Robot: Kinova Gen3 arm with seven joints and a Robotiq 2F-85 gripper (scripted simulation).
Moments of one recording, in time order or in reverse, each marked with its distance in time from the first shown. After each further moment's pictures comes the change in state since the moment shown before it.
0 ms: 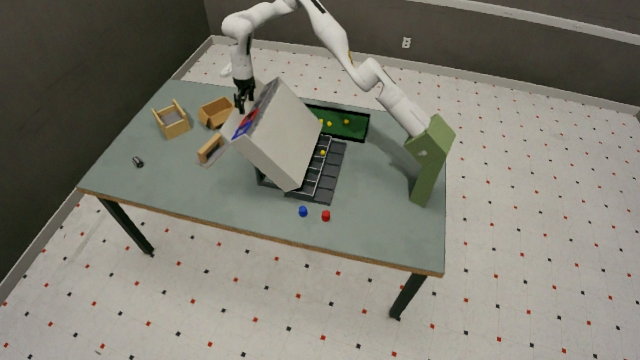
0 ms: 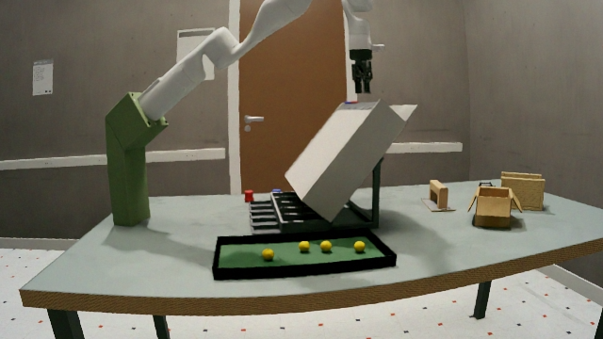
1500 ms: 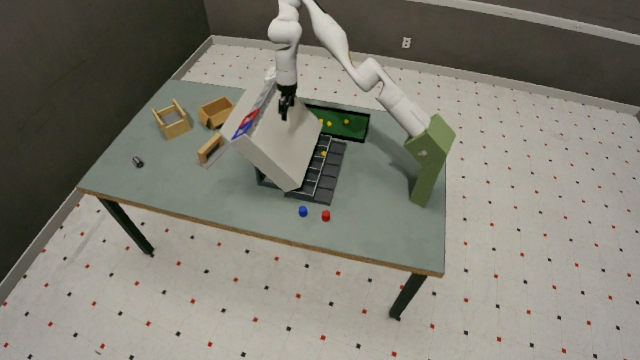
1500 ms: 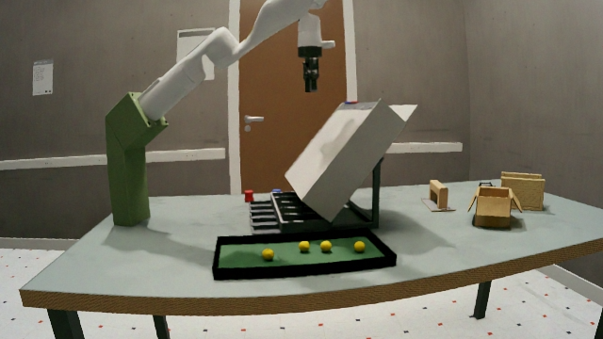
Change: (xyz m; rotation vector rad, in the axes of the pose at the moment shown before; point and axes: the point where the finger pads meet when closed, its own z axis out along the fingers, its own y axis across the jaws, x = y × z) arm -0.168 0.001 -0.008 -0.009 -0.015 -0.009
